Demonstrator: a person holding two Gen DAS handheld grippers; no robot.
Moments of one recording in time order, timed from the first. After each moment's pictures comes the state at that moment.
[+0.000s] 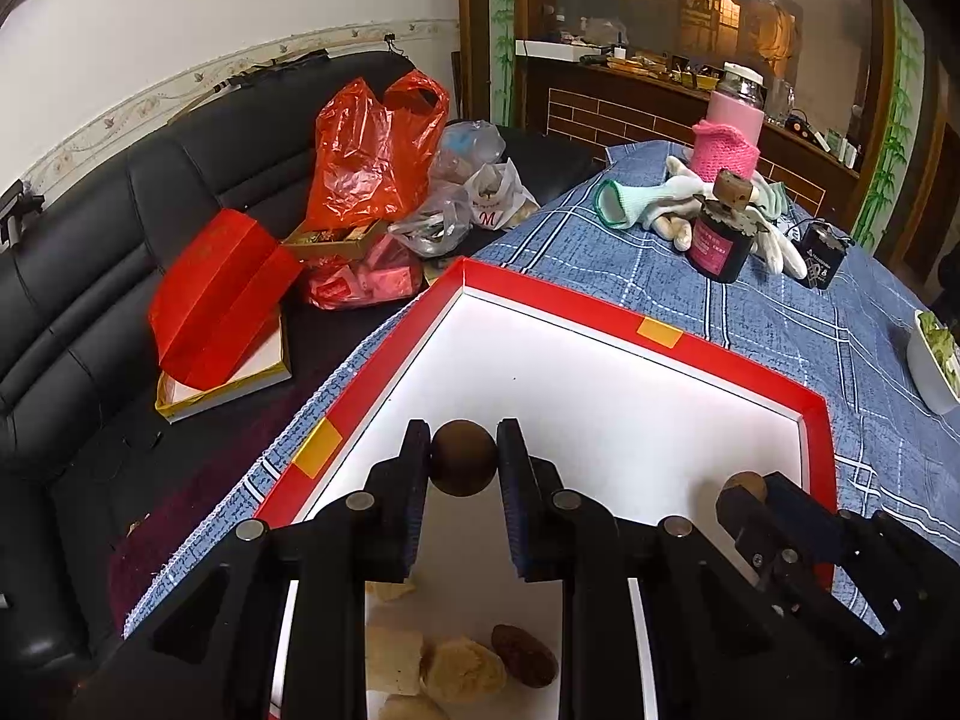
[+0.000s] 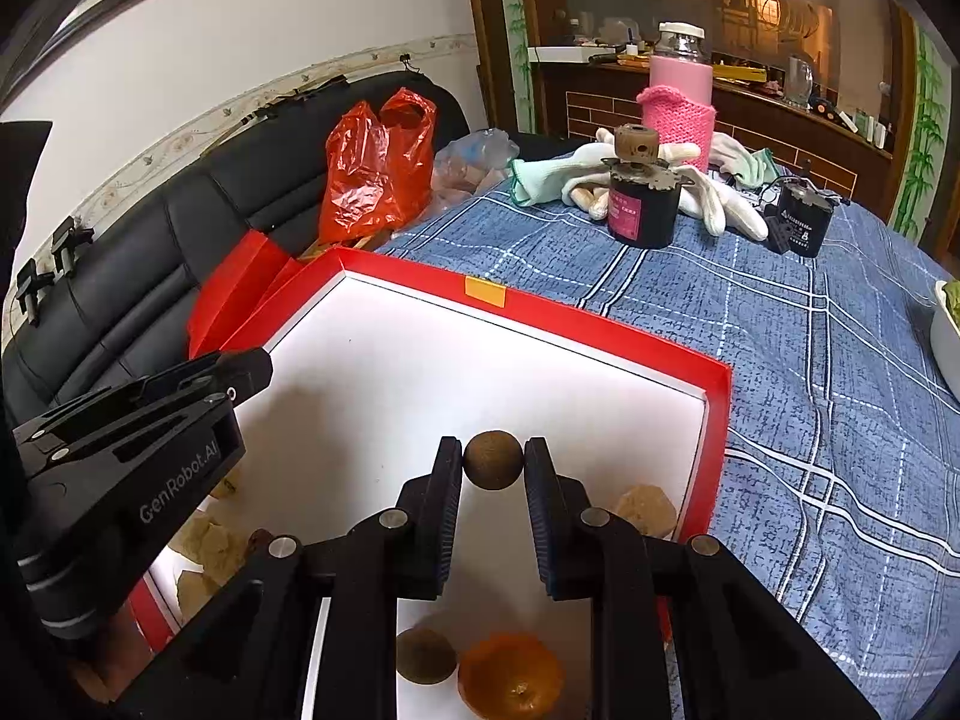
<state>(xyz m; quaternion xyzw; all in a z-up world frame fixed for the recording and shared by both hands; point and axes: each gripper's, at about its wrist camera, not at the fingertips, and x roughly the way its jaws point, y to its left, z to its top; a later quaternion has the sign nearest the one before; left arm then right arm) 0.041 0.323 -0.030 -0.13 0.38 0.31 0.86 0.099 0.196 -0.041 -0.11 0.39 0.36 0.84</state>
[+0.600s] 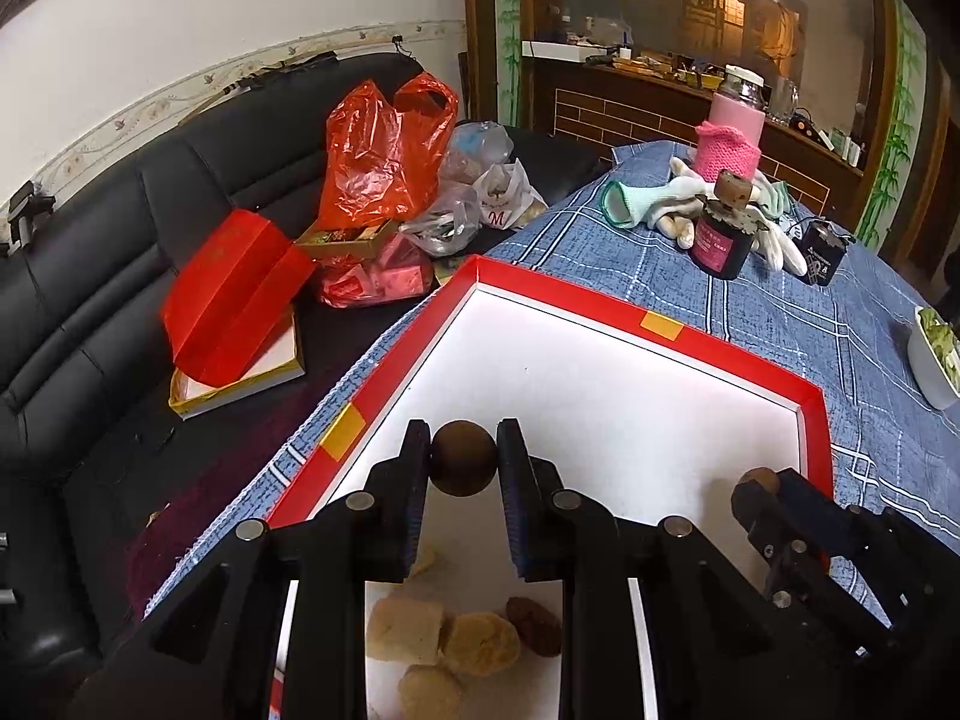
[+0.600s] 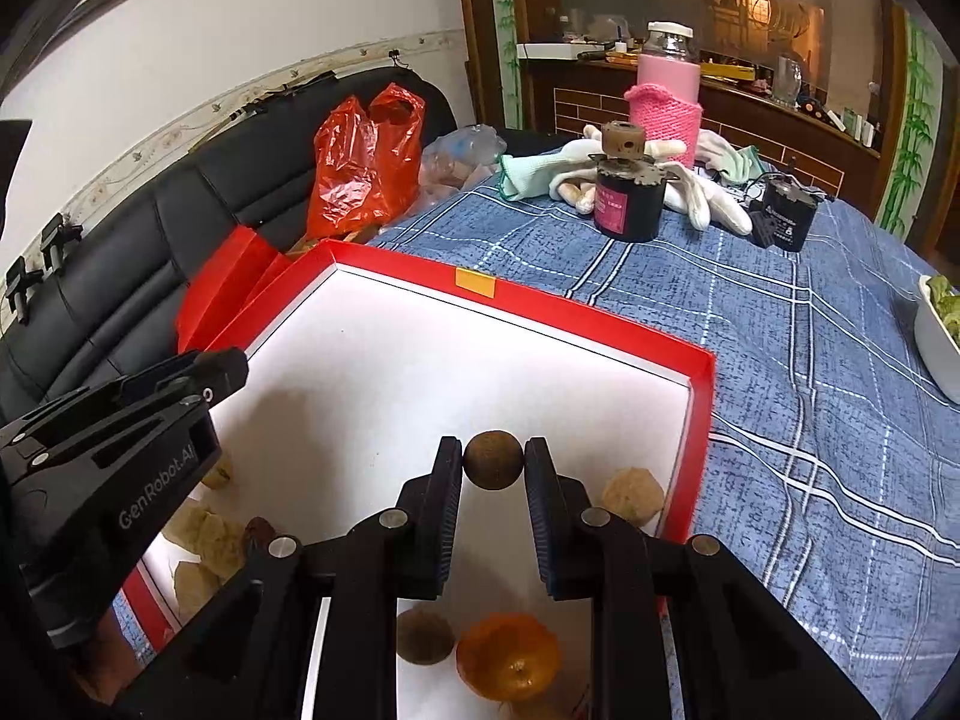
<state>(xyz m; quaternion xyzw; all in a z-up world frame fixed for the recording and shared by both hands) 0.028 0.318 -0.021 -0.12 0.38 0.32 0.86 0.091 0.192 -0.035 -0.11 0.40 0.34 0.84</state>
